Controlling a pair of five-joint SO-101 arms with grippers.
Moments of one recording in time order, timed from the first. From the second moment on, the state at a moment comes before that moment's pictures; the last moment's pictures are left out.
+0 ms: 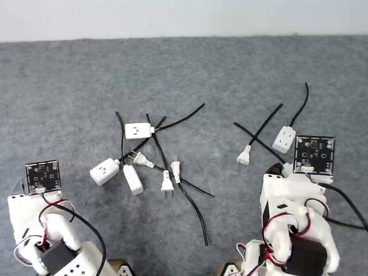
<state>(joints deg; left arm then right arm) -44.8 -100.1 88.7 53.8 -25.8 9.2 -82.8 49.8 79.4 6.4</state>
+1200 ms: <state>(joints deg) -21.5 -100.1 88.7 52.2 -25.8 8.4 -81.9 68.9 61.3 6.4</state>
